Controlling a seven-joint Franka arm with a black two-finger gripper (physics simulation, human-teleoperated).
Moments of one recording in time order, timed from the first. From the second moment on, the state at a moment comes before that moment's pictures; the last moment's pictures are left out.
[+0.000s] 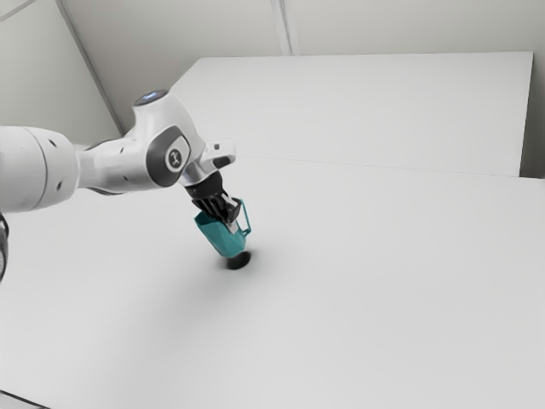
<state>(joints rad) -0.28 0.12 0.23 -2.08 -0.23 2.24 0.30</state>
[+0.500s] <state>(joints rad) -0.28 0.16 0.23 -2.08 -0.23 2.26 0.24</state>
